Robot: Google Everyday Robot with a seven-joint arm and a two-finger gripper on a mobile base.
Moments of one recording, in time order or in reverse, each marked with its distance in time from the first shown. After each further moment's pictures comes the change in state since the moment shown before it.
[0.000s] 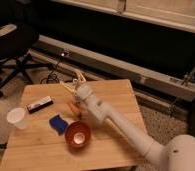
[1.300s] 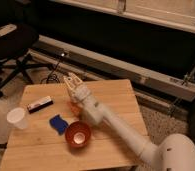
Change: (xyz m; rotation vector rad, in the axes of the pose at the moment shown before) arm -0.013 -0.011 0.012 -0.032 0.059 0.070
